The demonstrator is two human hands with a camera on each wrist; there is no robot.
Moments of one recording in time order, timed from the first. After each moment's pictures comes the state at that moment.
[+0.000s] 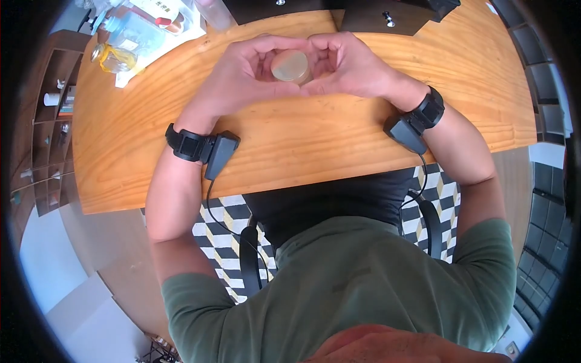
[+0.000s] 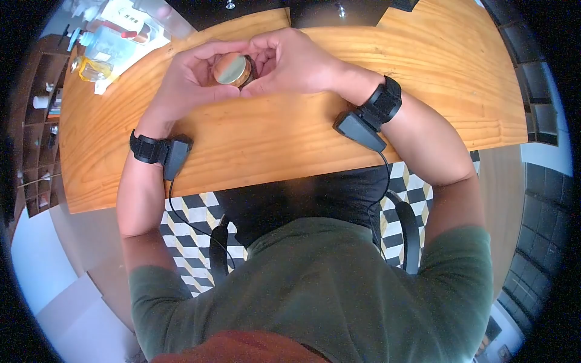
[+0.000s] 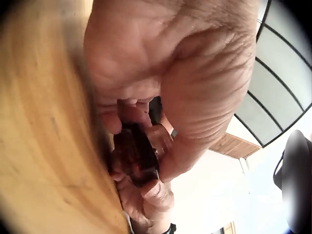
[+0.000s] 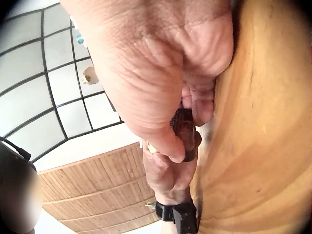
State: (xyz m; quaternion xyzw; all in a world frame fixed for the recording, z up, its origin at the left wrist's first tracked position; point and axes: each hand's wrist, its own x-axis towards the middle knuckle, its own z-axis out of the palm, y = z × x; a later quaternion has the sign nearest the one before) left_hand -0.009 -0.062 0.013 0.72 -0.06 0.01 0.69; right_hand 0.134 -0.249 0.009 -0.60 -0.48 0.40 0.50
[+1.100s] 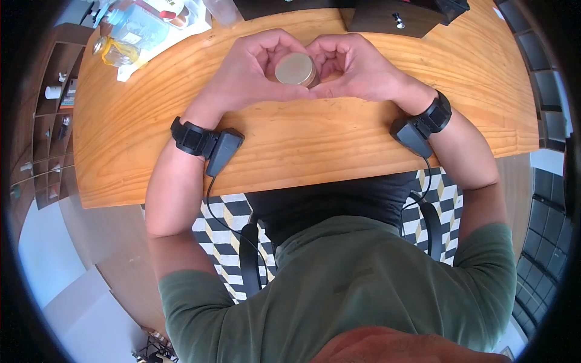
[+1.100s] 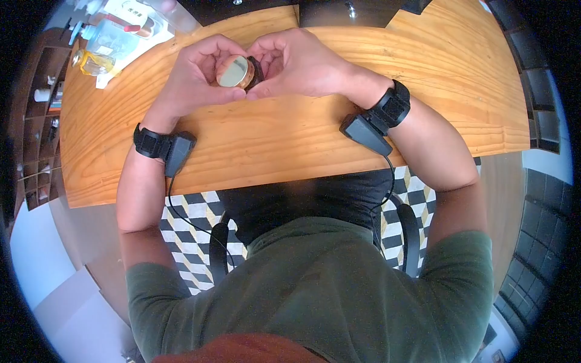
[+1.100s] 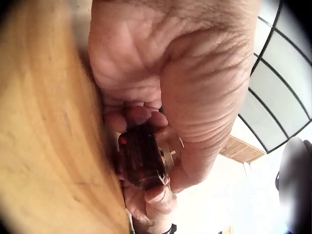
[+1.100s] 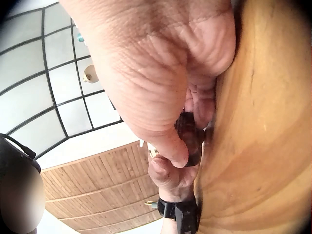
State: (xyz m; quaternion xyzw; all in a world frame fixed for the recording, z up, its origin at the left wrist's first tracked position) left_hand -0.008 -0.055 0.007 0.76 -0.05 0.01 0.65; right_hand 0.137 -0.247 -0.005 -0.57 -0.50 0.40 0.52
